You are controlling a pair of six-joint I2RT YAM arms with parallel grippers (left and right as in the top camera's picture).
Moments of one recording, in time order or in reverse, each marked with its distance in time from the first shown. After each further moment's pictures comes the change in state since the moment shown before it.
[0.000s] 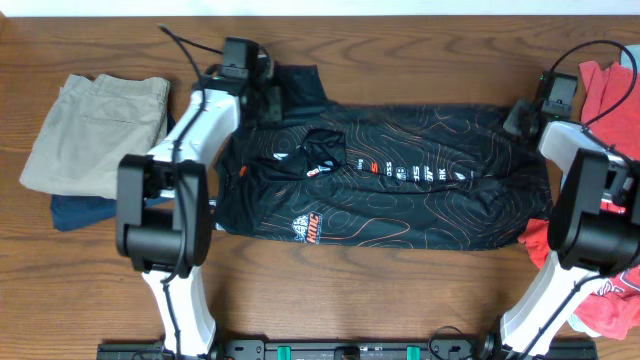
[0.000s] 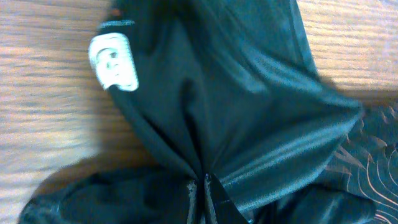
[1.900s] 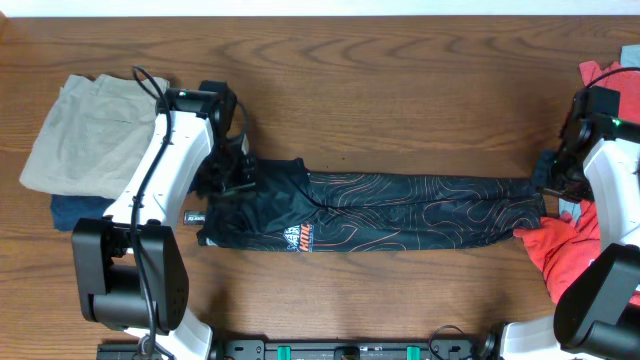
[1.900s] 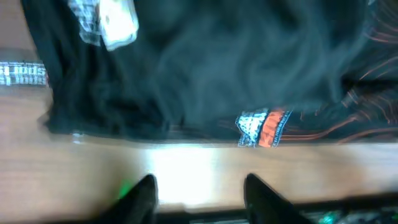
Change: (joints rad) left arm 0.029 -0.291 -0.153 -0.748 0.017 0.000; right arm -0.054 -0.433 -0.020 -0.895 0.046 -0.145
